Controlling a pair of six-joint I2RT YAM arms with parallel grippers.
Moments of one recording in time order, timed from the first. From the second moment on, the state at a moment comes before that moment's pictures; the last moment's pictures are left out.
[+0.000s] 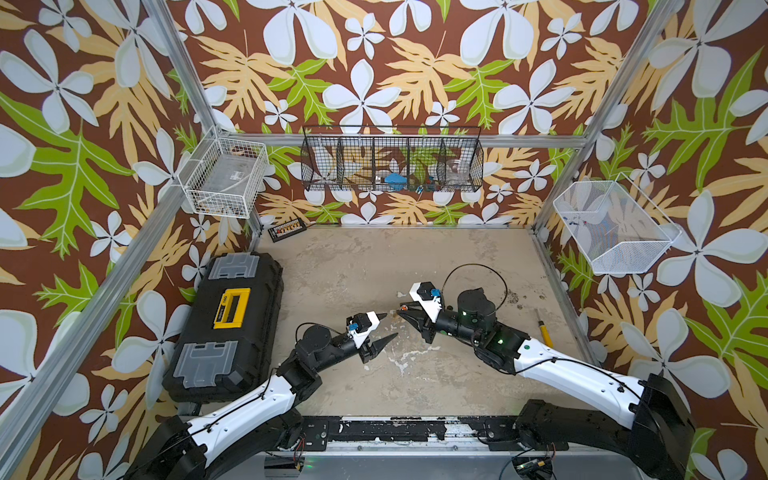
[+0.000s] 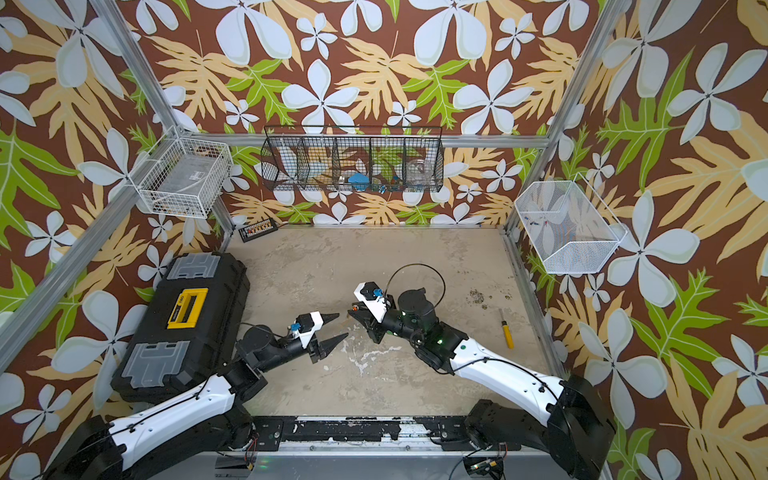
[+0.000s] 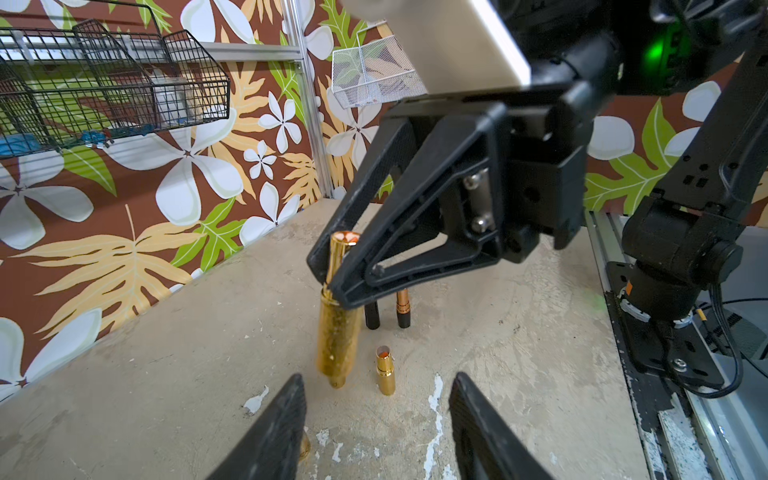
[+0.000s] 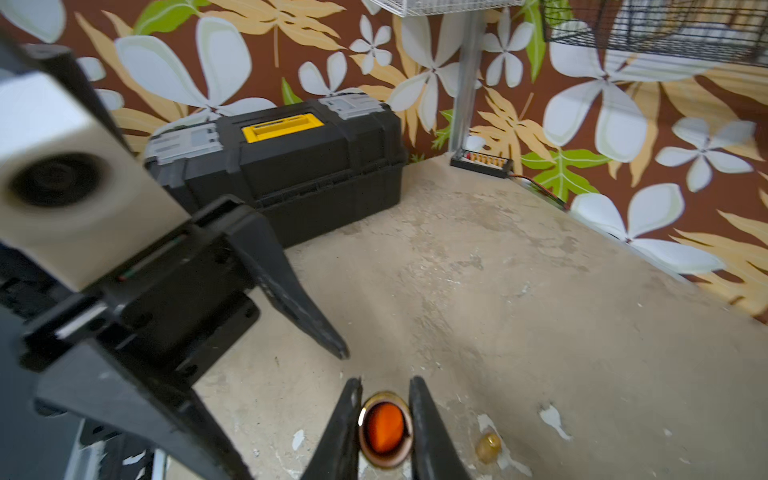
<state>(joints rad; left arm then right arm) -0.69 0.88 0.27 0.58 0.35 0.12 0.79 1.17 0.71 0.21 -0.25 -0.05</state>
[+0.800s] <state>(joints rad) -0.69 0.80 0.28 0.51 -0.02 0.06 0.84 1.44 0.53 0.39 -0.04 -0.07</state>
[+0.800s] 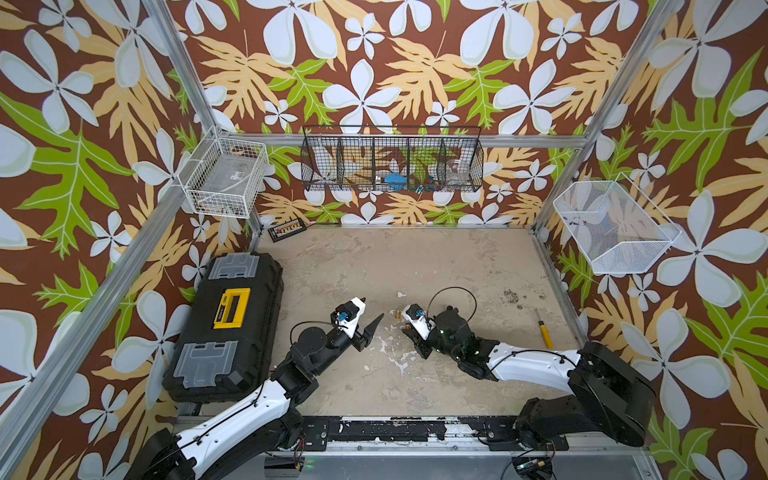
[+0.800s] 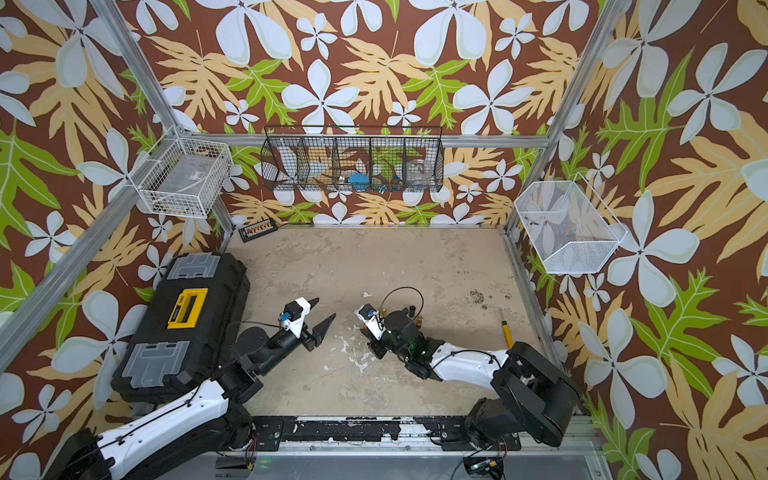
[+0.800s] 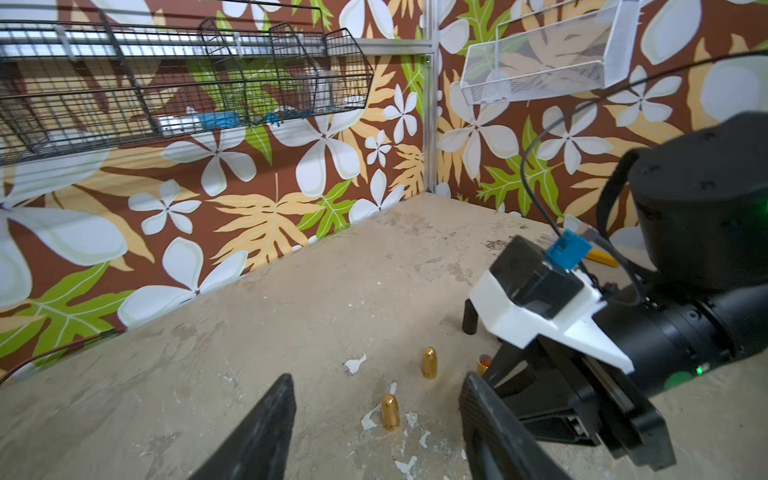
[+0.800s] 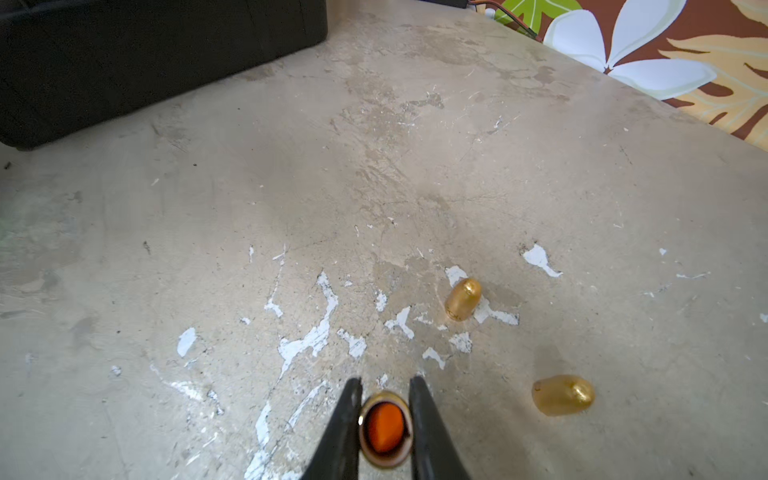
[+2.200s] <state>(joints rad) -0.69 0.75 0.27 0.51 -0.13 0.04 0.85 1.65 0.54 0.56 0.07 -0.05</state>
